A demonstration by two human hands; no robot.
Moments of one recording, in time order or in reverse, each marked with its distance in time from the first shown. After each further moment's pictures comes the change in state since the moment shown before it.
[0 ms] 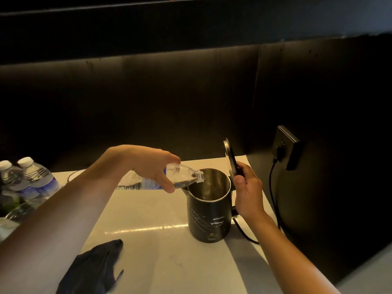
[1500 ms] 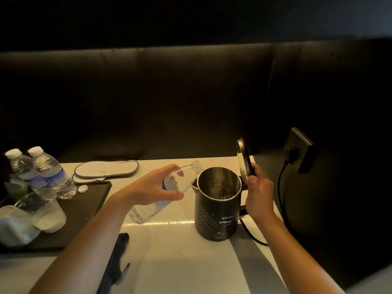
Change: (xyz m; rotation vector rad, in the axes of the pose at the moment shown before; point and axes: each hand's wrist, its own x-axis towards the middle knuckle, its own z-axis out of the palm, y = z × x) left_hand -0.012 -0.033 0.098 -0.726 0.315 0.147; right_hand -0.002 -0.011 0.000 -0.036 0.020 0.007
